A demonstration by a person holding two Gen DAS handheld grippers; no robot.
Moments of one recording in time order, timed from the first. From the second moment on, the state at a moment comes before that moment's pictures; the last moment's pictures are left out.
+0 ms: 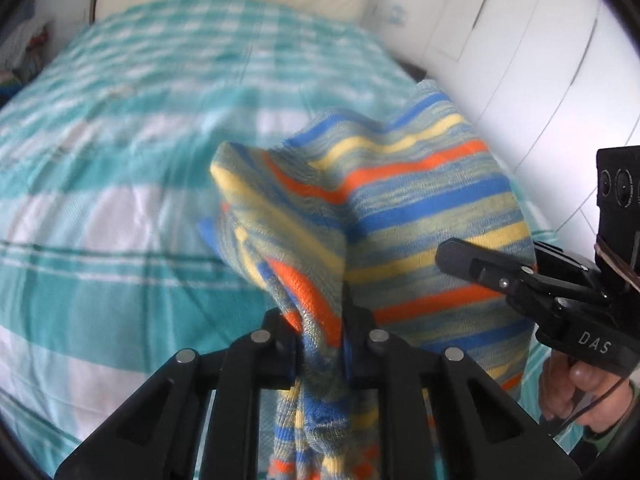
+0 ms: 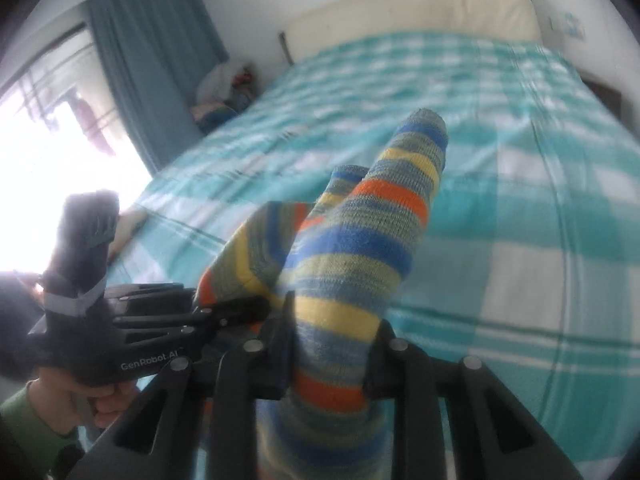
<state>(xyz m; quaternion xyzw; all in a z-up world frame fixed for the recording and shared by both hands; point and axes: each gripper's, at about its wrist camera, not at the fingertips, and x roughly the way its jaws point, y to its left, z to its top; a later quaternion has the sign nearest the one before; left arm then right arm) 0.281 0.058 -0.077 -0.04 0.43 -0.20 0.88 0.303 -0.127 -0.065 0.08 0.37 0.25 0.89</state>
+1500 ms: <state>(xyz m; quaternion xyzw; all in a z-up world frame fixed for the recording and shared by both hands) 0.018 0.053 -0.003 0.04 0.37 0.05 0.93 0.033 -0.130 0.018 -0.06 0.38 0.09 0.92</state>
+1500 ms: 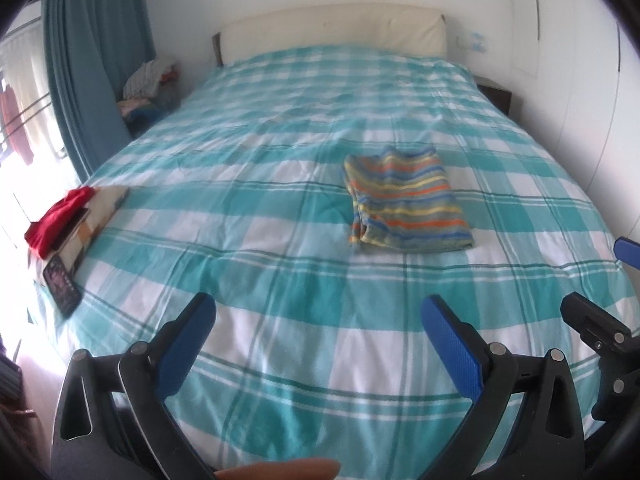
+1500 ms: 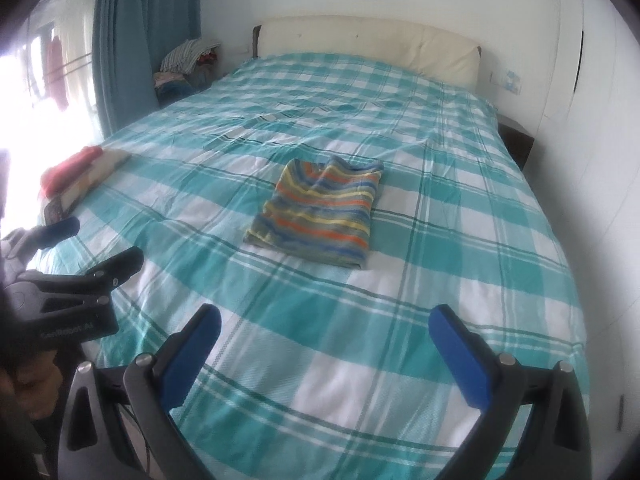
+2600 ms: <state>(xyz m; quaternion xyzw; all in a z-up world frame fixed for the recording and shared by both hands) 0.012 0.041 0.009 0.05 0.37 0.05 0.93 0.024 -0.126 0.039 -0.08 0.37 0.04 0.93</state>
